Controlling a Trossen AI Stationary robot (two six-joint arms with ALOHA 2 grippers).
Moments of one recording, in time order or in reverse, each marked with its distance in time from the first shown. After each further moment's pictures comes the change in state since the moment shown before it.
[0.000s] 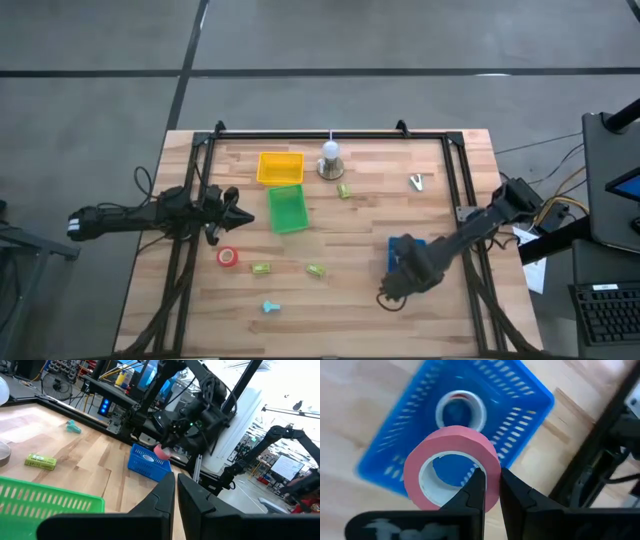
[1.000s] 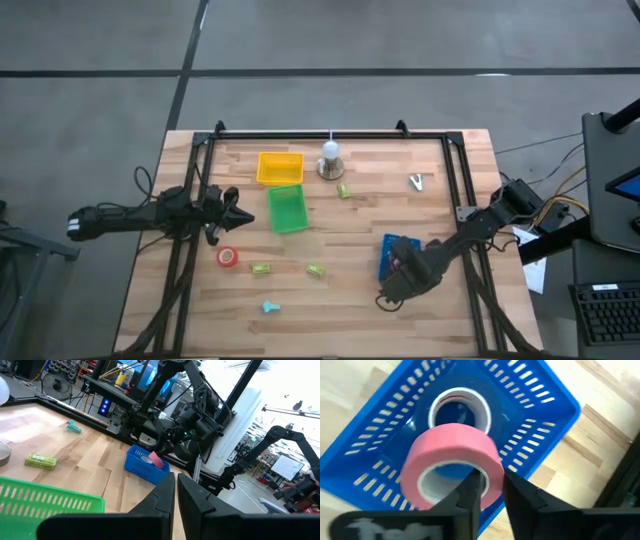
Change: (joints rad) left arm 0.000 0.000 0.000 0.000 0.000 0.000; right arm 0.014 0.006 -0.116 0.190 0.090 0.019
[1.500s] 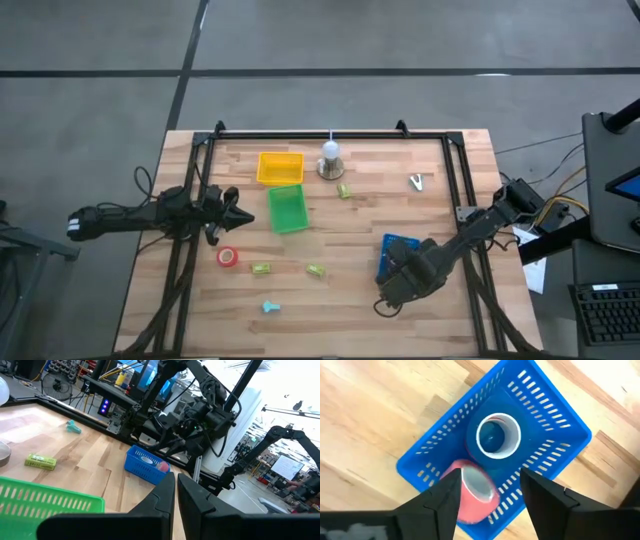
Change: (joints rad) left arm 0.000 0.000 0.000 0.000 0.000 0.000; right arm 0.011 -0.008 0.110 -0.022 0.101 -0.049
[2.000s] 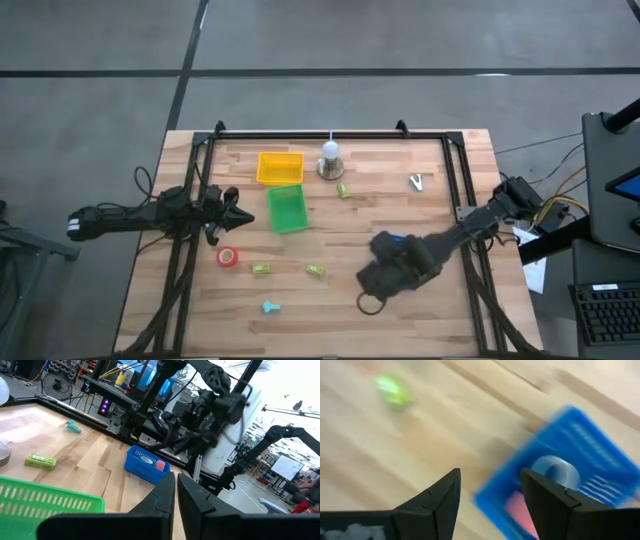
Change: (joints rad) left arm 0.000 0.000 0.000 0.000 0.000 0.000; right arm -0.081 -0.003 0.120 0.169 0.090 -0.130
